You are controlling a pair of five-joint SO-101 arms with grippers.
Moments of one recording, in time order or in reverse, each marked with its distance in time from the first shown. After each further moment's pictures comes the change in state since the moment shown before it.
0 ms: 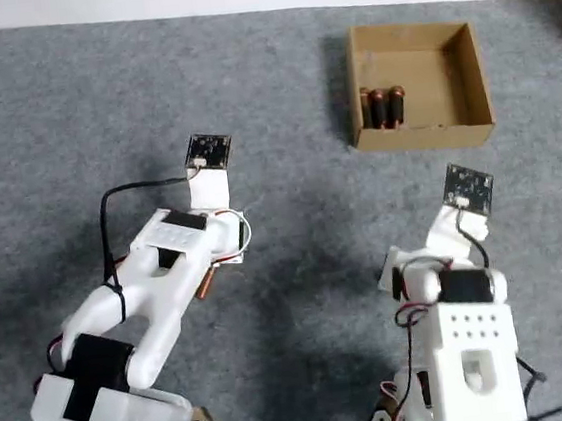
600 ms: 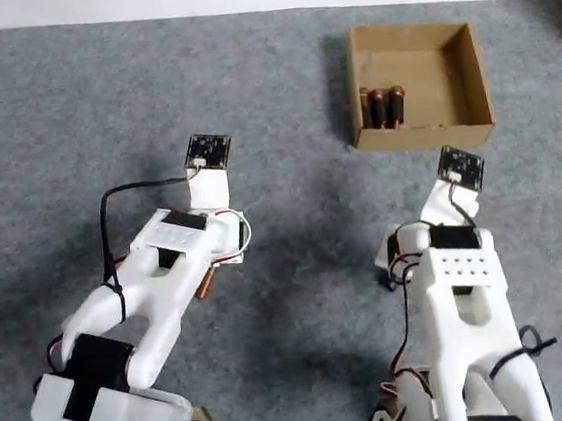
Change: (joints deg) left arm 0.0 0.0 0.0 0.0 0.3; right arm 0.2 21.4 -7.5 -9.8 -2.5
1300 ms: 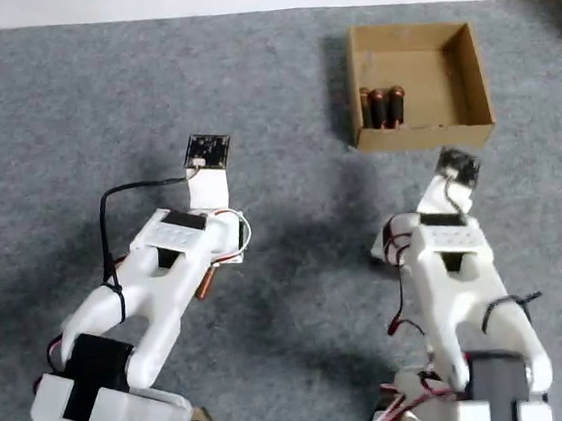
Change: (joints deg) left arm -0.1 0.0 0.0 0.0 0.4; right arm 0.3 20.2 -2.5 -12.4 -4.7
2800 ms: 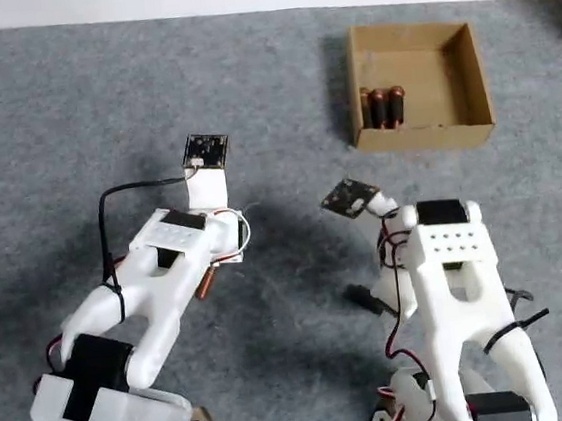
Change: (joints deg) left arm -0.2 0.0 0.0 0.0 0.5; right arm -5.3 -14.7 -6.2 34.5 70.3
